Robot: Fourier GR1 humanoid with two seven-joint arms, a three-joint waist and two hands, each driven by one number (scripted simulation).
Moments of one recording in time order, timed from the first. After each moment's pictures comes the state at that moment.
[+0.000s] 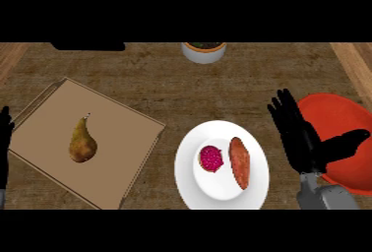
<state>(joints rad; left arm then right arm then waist) 0.00 0.60 -0.04 -1.34 0.09 0.42 -0.02 -0.12 -0.22 0.17 -1.54 -0.46 -0.18 0.04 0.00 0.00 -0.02</state>
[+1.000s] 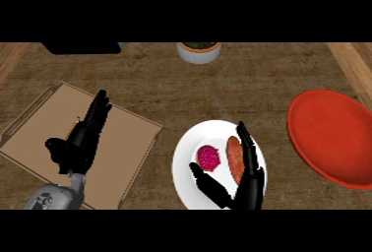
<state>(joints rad) -0.13 0.31 -0.25 -1.50 0.20 0.27 0.00 0.01 -0.03 0.63 -1.56 0.46 -1.04 0.00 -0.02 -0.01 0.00</state>
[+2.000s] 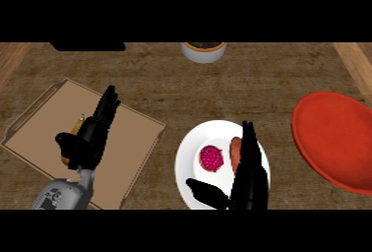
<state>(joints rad) -0.17 0.26 -0.26 -1.52 0.17 0.28 0.04 -0.04 0.00 0.68 -1.80 1.06 -0.59 1.04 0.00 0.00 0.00</state>
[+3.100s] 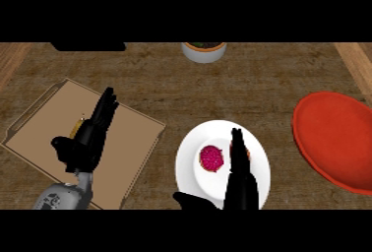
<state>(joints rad) -0.14 0.21 -0.20 -1.55 0.11 0.22 0.06 -0.02 -0.01 0.76 -1.82 0.96 -0.65 1.01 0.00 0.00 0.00</state>
